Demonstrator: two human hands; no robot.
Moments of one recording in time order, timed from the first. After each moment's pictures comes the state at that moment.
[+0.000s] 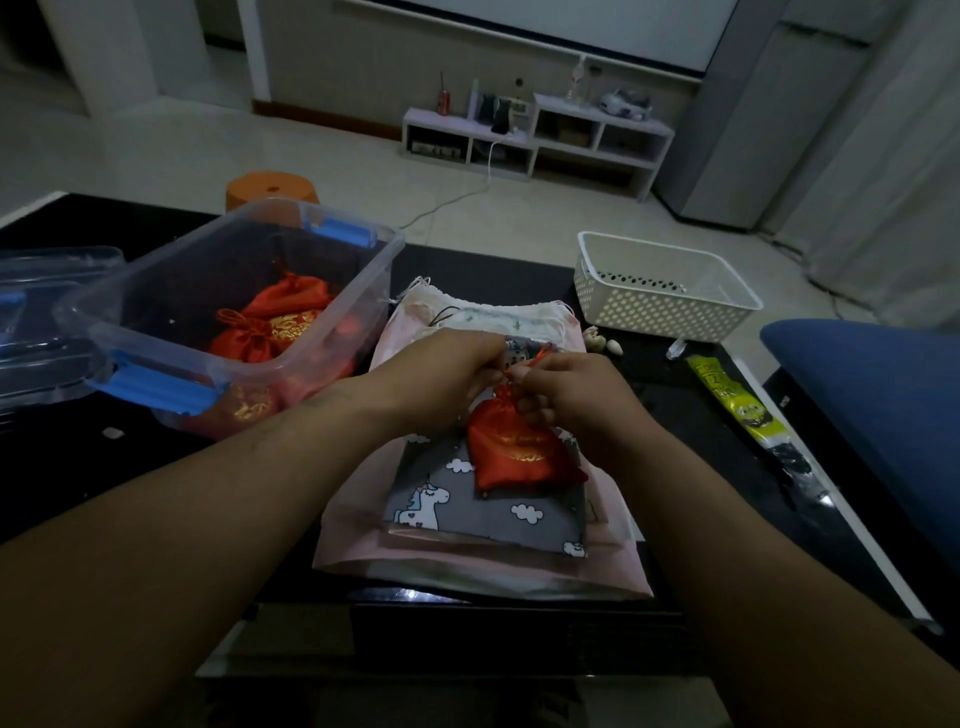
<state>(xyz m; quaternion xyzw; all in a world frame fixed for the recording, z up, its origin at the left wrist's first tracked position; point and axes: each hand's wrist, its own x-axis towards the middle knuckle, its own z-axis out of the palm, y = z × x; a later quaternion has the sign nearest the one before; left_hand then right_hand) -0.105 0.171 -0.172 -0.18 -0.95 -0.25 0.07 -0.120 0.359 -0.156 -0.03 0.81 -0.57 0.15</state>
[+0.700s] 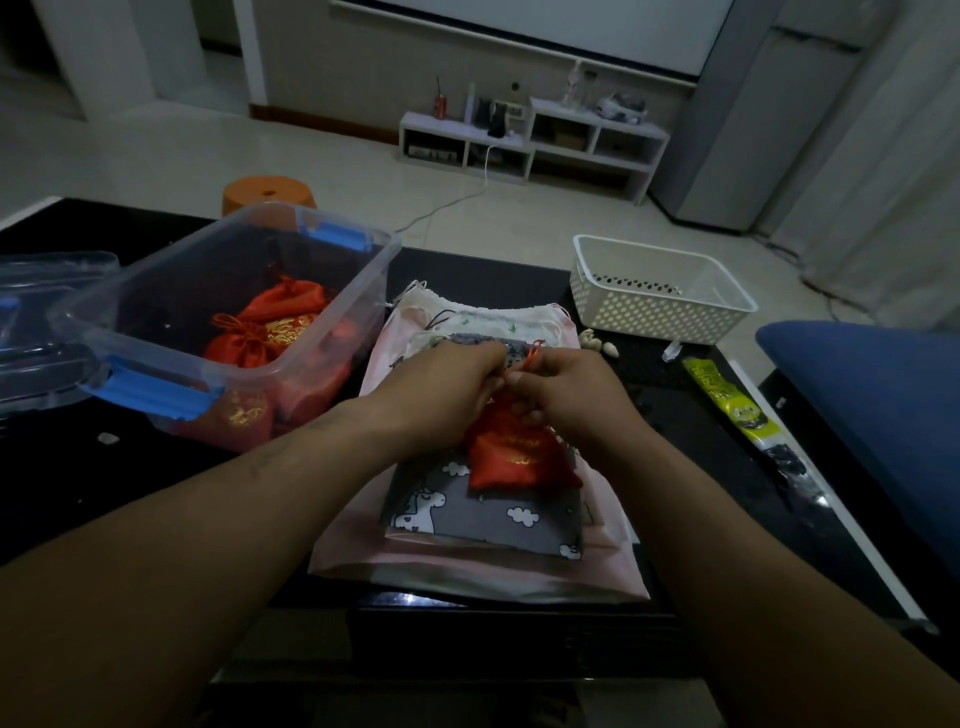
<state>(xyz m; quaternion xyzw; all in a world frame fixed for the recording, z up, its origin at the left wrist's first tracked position) -0.096 0.180 -0.178 -0.15 -0.96 -0.23 0.09 -0.122 0.357 -0.160 -0.07 0.85 -0.52 0.09</state>
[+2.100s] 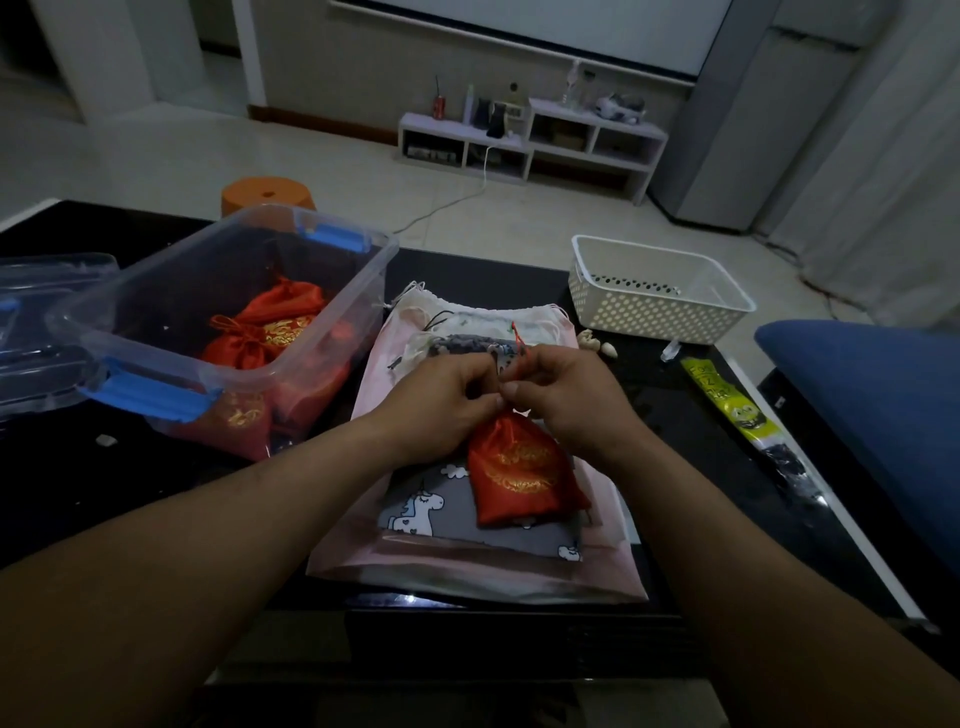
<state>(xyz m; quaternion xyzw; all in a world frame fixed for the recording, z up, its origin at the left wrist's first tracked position) -0.091 0.184 -0.194 -0.13 -0.89 -0.41 0.11 -0.118 0.367 -0.157 -0.16 0.86 -0.47 0.06</state>
